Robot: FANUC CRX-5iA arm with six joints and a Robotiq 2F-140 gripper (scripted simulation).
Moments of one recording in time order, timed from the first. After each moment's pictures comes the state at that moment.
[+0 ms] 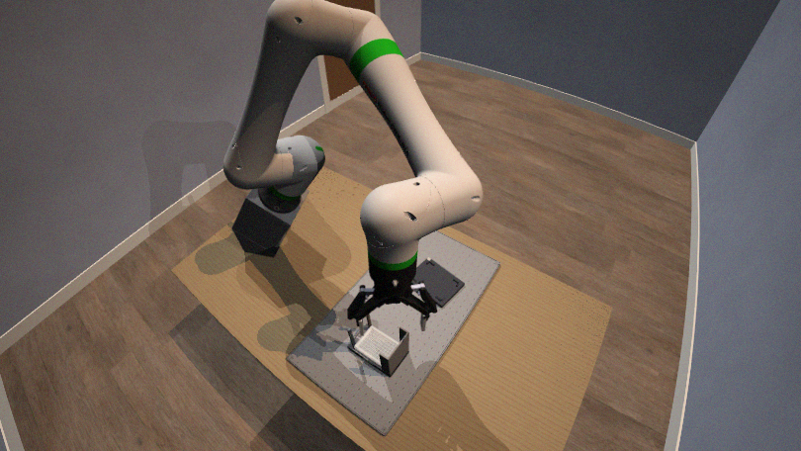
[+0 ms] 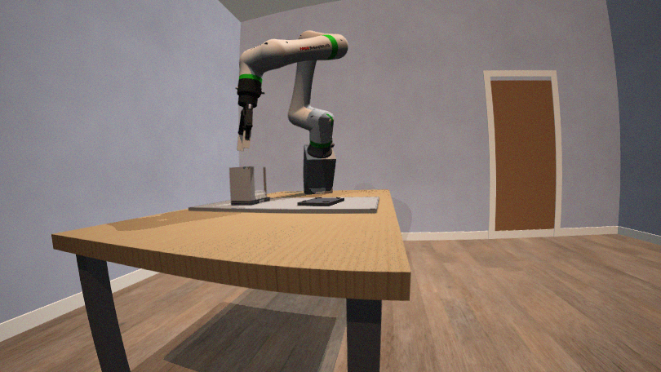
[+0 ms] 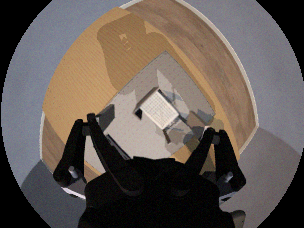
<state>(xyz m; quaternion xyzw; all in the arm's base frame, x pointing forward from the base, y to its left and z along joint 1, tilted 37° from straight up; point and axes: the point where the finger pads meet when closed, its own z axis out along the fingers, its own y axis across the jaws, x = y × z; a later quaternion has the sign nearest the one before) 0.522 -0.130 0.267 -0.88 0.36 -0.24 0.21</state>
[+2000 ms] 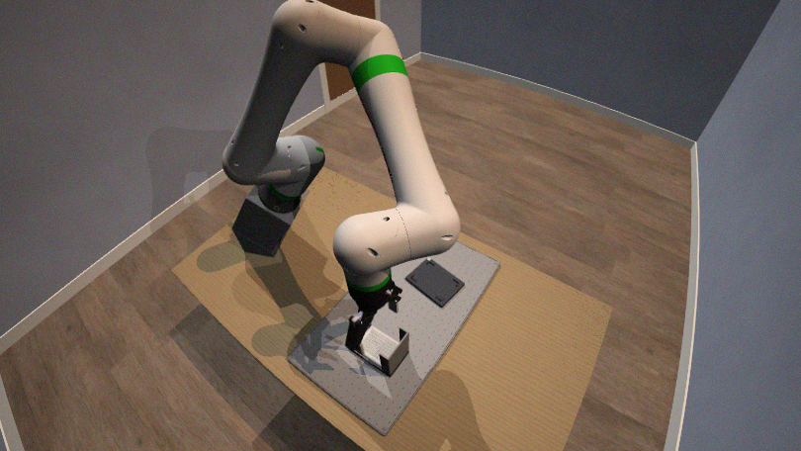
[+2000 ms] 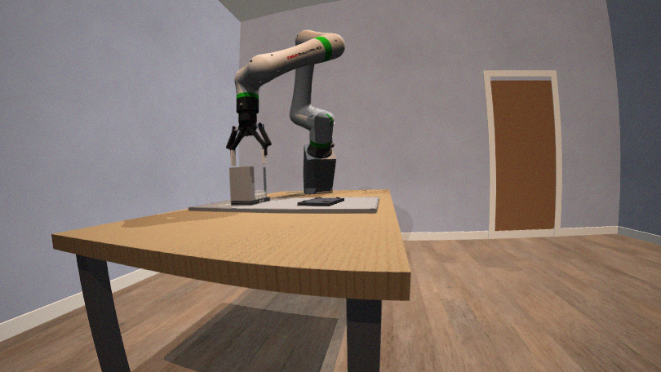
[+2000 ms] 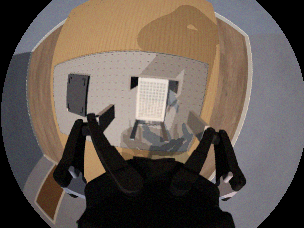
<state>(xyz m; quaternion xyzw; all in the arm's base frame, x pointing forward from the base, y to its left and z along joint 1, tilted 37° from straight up) 0.514 -0.118 0.192 -0.95 -0.06 -0.28 0.15</state>
